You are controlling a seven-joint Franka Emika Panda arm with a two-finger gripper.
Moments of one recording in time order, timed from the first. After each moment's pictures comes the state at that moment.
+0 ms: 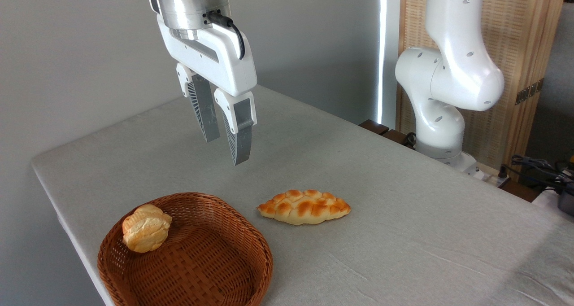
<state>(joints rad) -0.03 0.01 0.00 -1.60 -0.05 1.63 0.79</state>
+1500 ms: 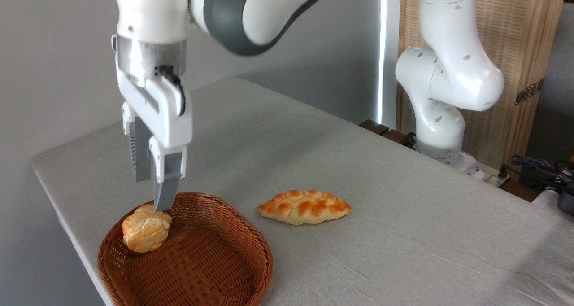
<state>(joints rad) -0.04 0.15 -0.07 -1.66 -0.08 2.10 0.78</state>
